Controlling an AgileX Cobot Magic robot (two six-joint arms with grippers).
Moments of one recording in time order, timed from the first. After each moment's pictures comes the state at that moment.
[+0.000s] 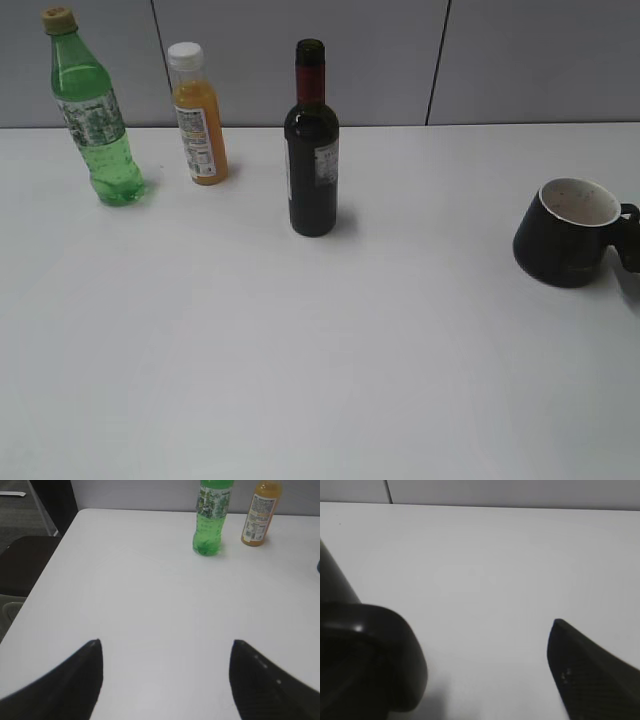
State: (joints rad) left arm -0.10 -0.01 -0.51 0.07 1.06 -0.05; right arm -0.47 2.24 -0.71 -0.74 -1.23 0.14
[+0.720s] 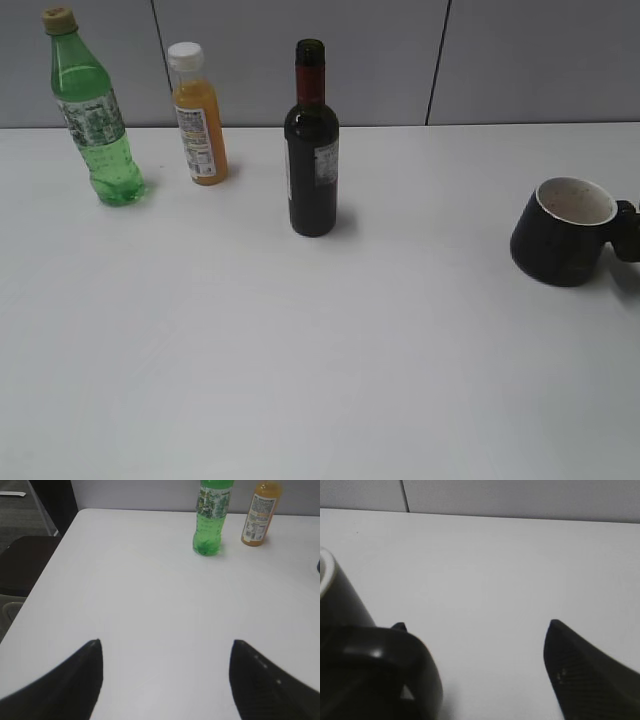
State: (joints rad) left arm -0.10 -0.01 -0.51 0.07 1.06 -0.05; right arm -0.44 2.24 -0.75 -0.78 -1.22 0.19
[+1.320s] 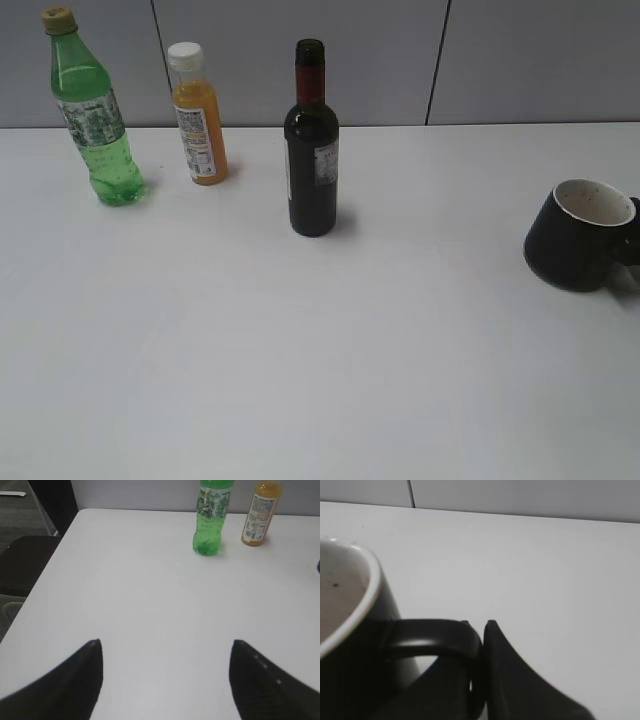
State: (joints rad) left arm -0.10 -0.01 -0.51 0.07 1.06 -0.05; right arm -0.43 2.24 -0.75 -0.80 -1.21 0.19
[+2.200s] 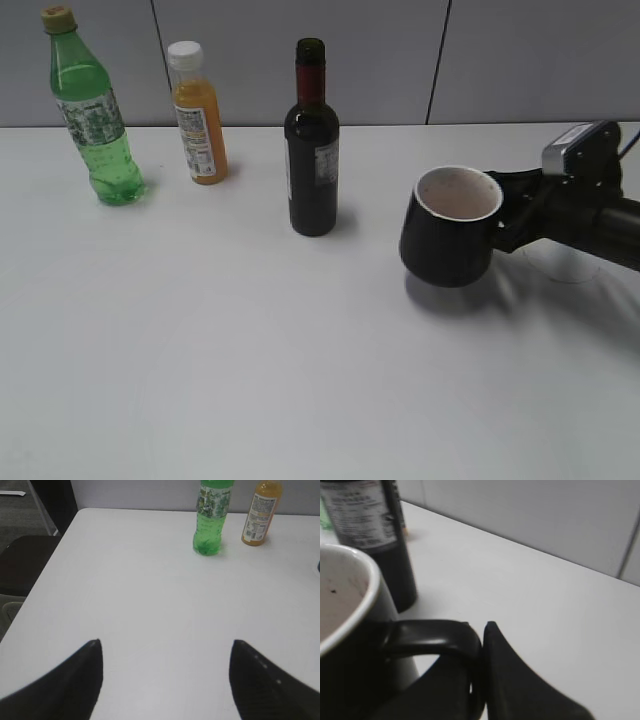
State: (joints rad) left arm -0.10 -0.01 -0.51 0.07 1.06 -0.05; right arm -0.06 2.09 -0.75 -0.88 -1.16 0.26
